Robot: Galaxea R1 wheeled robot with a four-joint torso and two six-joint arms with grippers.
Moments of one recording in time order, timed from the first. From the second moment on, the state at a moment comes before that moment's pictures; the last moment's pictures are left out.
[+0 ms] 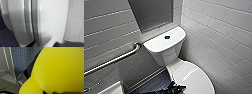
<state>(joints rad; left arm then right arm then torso) 0.67 2.98 -2.02 -0.09 -0.03 -0.60 -1.49 2.51 -1.96 -0.39 0.41 0.81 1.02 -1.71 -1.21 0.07</state>
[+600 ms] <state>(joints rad) 0.67 3.00 -2.05 -0.09 -0.03 -0.61 -1.49 2.50 -1.96 -0.39 0.41 0.81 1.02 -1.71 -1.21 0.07</state>
